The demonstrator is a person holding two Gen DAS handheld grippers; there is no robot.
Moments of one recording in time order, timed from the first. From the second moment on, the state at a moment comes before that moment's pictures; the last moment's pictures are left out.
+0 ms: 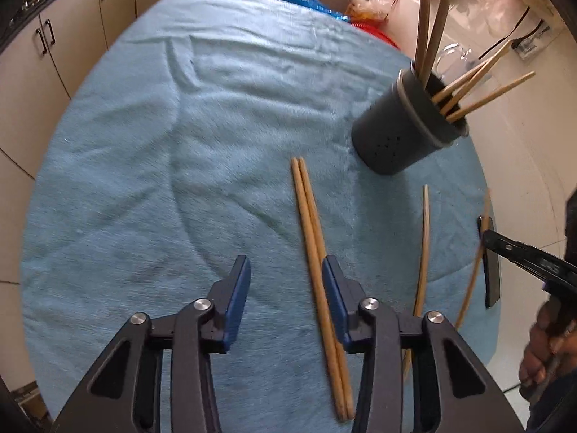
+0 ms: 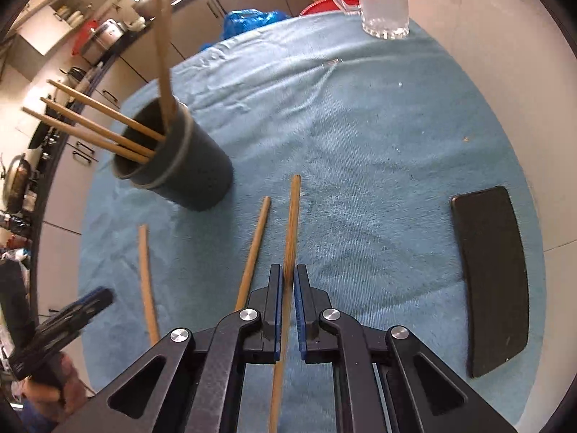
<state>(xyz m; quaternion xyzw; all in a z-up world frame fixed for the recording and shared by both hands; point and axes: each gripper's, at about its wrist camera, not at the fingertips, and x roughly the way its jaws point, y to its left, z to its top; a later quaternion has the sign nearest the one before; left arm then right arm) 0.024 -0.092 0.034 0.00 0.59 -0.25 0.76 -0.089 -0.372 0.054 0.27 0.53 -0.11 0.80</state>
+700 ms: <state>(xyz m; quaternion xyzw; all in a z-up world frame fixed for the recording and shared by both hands) 0.039 -0.136 0.018 0.03 0.61 -0.18 0.77 -0.113 -0.385 0.076 0.27 0.51 -0.07 0.81</state>
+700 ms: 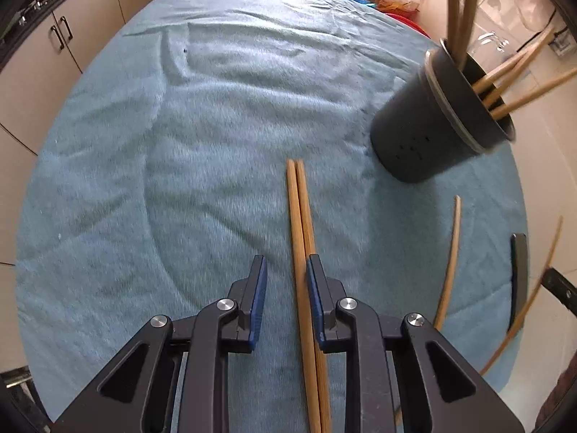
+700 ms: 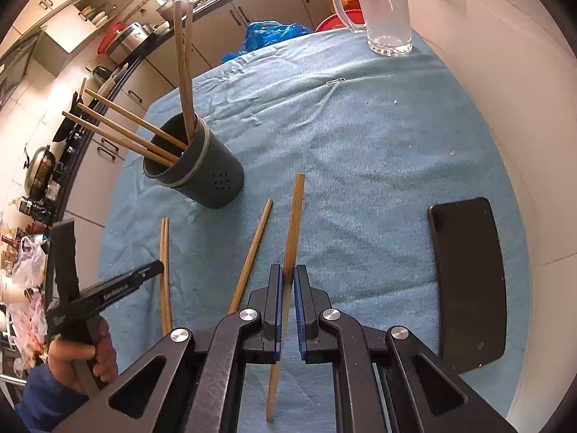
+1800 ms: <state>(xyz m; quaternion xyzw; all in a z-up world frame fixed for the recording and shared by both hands) -0.048 -0.093 0.135 -0.02 0.45 -0.21 0.87 -0.137 -0.370 0.129 0.24 0.43 0.00 0.87</state>
